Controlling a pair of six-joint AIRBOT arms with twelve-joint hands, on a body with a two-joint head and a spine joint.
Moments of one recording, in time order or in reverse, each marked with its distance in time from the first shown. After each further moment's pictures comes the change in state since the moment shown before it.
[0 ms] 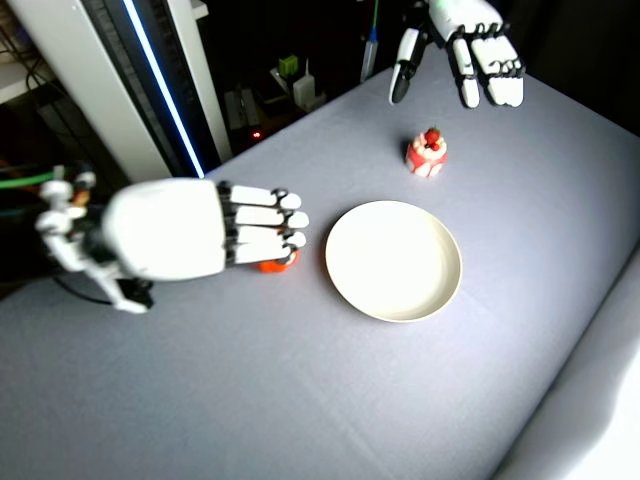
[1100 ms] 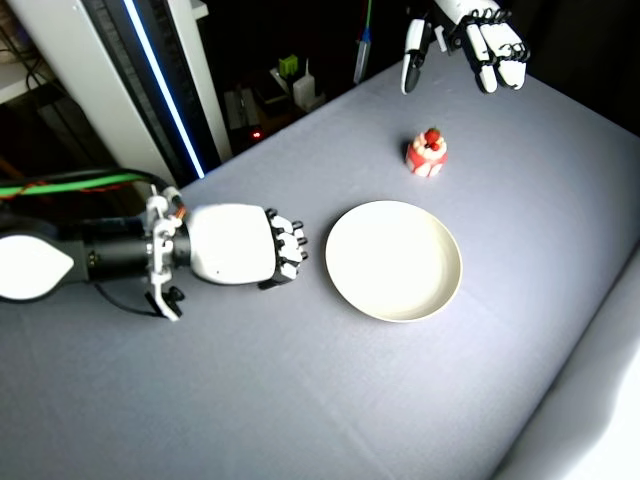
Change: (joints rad) left arm 0.070 -0.001 -0.007 -0.037 -0.084 -0.051; right arm 0.016 -0.111 0.093 -0.111 -0.203 0.047
